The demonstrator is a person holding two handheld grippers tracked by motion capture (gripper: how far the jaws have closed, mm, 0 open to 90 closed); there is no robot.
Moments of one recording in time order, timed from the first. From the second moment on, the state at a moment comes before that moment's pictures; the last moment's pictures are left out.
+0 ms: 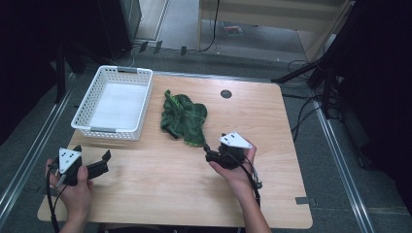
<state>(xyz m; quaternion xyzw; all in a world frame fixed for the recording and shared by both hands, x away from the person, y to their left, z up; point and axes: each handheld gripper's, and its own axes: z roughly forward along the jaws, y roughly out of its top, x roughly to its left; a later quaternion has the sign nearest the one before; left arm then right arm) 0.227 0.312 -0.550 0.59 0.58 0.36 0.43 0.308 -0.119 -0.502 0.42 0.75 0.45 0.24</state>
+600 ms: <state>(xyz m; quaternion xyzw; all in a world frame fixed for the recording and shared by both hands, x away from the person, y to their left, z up) 0.226 0.310 -0.546 0.60 0.57 0.34 0.44 0.365 -0.055 -0.522 0.42 0.79 0.40 0.20</state>
